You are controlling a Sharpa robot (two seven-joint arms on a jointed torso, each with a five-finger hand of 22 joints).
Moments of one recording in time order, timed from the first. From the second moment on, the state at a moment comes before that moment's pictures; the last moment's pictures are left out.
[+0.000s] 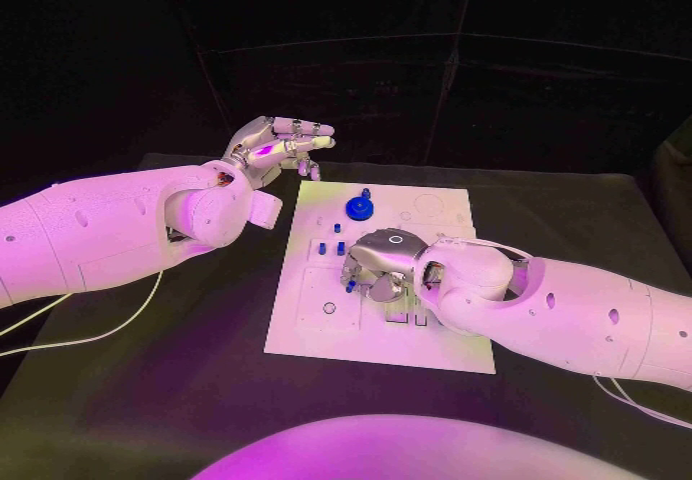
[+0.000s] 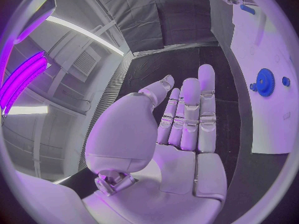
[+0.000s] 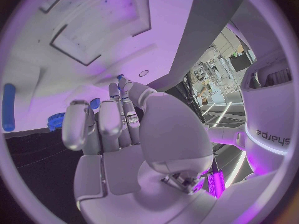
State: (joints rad) left arm 1.34 -0.84 -0.18 1.43 0.04 -0.18 0.45; left_hand 1.31 -0.09 0.42 -0.08 0.05 1.01 0.19 0.12 0.07 1.01 0.12 0.28 0.07 1.21 0.02 1.02 0.51 0.17 1.21 0.12 0.59 0.69; right arm 1.09 -0.59 -0.05 1.59 -1.75 -0.15 -0.11; right_hand 1.37 -0.06 0.51 -0.13 0.08 1.12 0.15 0.07 0.07 1.18 0.08 0.11 0.07 1.47 0.00 1.21 1.07 0.08 1.36 0.11 1.39 1.28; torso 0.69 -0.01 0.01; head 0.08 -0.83
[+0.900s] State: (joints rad) left arm 1.34 -0.84 -0.18 1.43 0.04 -0.17 0.45; left_hand 1.31 -0.09 0.42 -0.08 0.05 1.01 0.19 0.12 0.07 1.01 0.12 0.28 0.07 1.21 0.03 1.02 0.51 0.17 1.21 0.12 0.59 0.69; right arm 1.08 -0.59 -0.06 1.59 -1.79 -0.17 -0.12; right_hand 1.32 -0.13 0.43 -0.11 0.10 0.91 0.19 0.06 0.06 0.99 0.13 0.07 0.06 1.45 0.04 1.09 0.88 0.10 1.24 0.14 1.26 1.09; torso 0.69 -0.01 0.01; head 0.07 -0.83
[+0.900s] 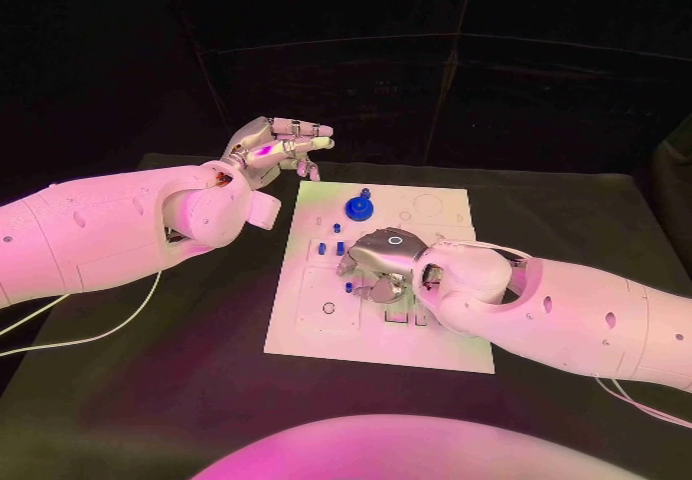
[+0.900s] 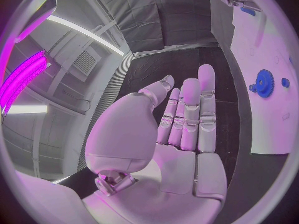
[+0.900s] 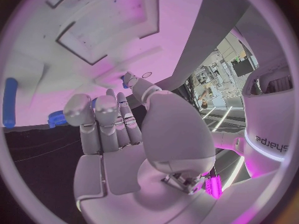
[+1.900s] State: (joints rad) left arm 1.34 -0.84 -0.18 1.43 0.04 -0.15 0.43; left_hand 1.31 -0.09 0.41 -0.08 0.05 1.00 0.19 0.12 0.07 1.01 0.12 0.28 0.07 1.21 0.03 1.02 0.51 0.17 1.21 0.12 0.59 0.69; right arm 1.16 -0.87 -0.01 1.65 -1.64 -0.25 -0.14; right_hand 1.34 -0.12 0.23 -0.06 0.13 0.94 0.16 0.07 0.07 0.98 0.11 0.12 0.06 1.46 0.02 1.10 0.86 0.10 1.27 0.13 1.26 1.10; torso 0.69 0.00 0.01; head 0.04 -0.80
